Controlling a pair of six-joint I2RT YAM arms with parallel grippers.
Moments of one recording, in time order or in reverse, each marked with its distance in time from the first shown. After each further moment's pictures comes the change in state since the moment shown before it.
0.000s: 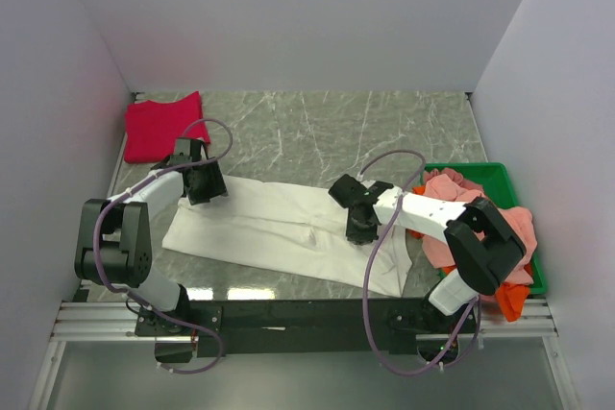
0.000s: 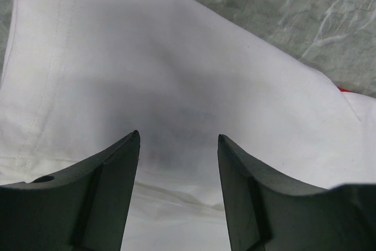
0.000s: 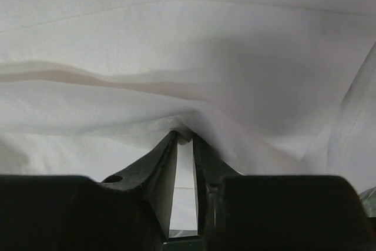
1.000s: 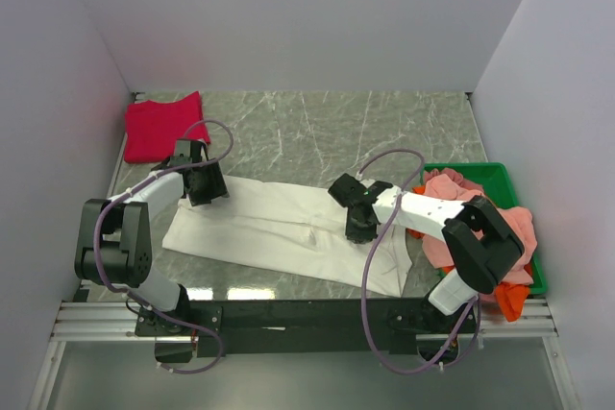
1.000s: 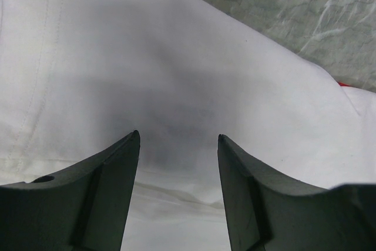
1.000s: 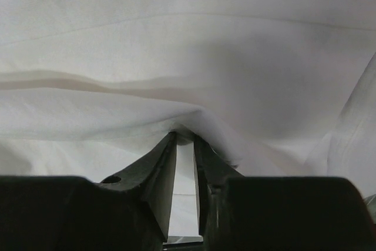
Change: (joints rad) left arm 0.000 0.000 -0.011 0.008 0.020 0.000; right arm -0.003 0.014 0.007 0.017 0.014 -0.014
